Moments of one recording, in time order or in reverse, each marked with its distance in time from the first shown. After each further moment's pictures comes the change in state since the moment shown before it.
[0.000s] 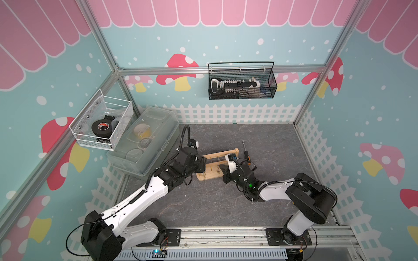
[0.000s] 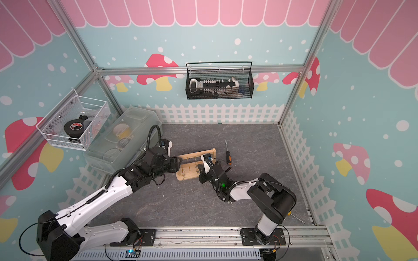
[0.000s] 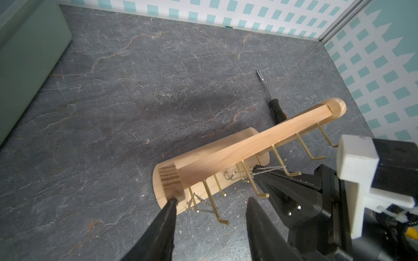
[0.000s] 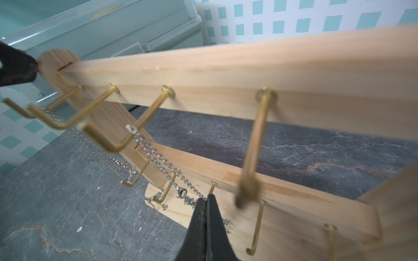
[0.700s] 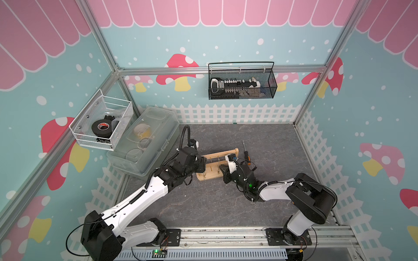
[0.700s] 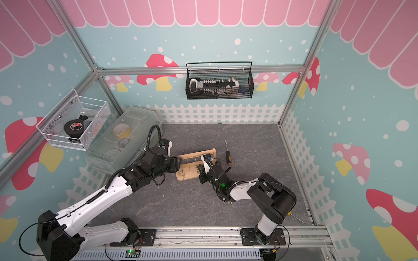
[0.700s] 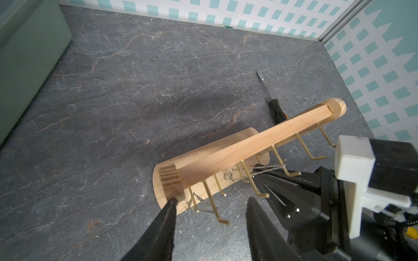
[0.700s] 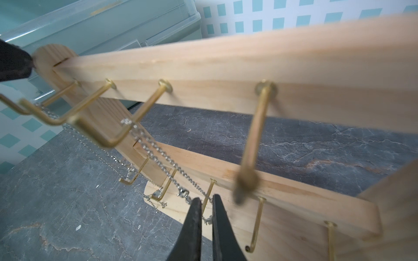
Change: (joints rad) left arm 0.000 0.000 0.000 0.000 0.000 0.000; right arm 0.000 0.000 0.000 -0.005 0.000 0.000
